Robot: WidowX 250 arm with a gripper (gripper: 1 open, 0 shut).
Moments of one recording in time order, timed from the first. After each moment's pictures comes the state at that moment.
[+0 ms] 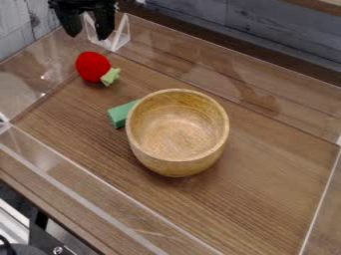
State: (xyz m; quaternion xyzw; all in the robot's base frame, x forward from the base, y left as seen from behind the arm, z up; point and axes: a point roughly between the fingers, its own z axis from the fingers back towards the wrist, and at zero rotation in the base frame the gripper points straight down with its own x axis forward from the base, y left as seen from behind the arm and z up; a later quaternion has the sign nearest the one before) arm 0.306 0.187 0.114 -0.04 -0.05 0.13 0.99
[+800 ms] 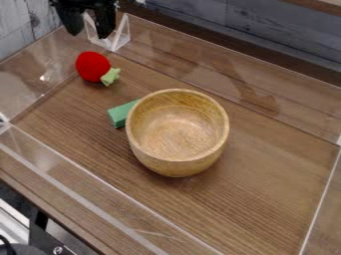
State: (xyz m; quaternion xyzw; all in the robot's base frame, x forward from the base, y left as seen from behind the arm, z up) arm 0.307 0.183 0.116 -0.04 -0.05 0.11 0.99
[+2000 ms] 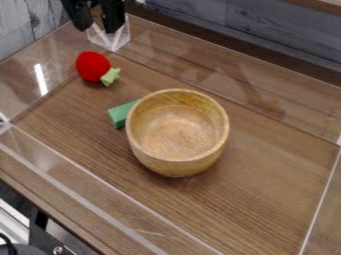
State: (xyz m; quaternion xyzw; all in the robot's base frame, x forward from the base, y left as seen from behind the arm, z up) arm 0.298 0.140 0.146 -0.08 -0.04 0.05 0.99
